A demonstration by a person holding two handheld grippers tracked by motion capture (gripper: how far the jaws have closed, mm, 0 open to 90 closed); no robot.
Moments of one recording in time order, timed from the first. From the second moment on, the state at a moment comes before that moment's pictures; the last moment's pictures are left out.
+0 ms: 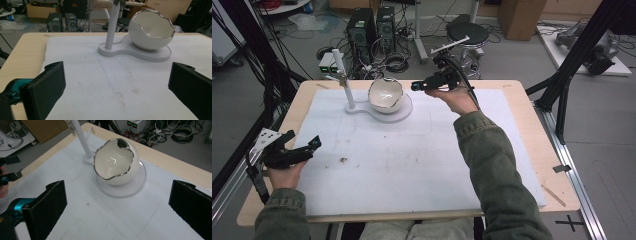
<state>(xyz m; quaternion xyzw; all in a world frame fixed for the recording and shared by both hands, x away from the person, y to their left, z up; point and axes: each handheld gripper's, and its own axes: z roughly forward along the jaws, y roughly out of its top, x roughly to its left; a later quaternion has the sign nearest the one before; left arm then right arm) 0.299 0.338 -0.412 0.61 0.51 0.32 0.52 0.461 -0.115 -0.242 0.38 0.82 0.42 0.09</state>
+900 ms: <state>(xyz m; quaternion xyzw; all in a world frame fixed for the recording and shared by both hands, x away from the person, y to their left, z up) 0.298 0.338 -0.411 0.60 0.51 0.32 0.52 0.432 -0.167 -0.292 0.41 0.81 0.40 0.09</state>
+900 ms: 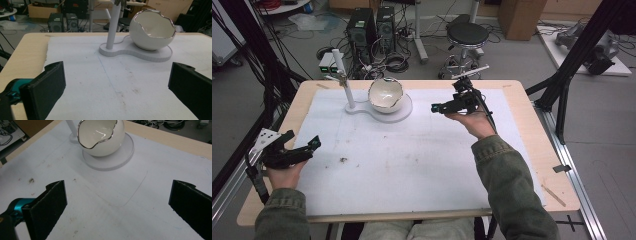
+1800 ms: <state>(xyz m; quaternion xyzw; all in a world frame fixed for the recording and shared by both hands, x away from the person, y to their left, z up) 0.299 0.337 -0.413 0.61 0.51 0.32 0.52 0.406 -0.217 -0.331 0.44 0.80 0.39 0.13</state>
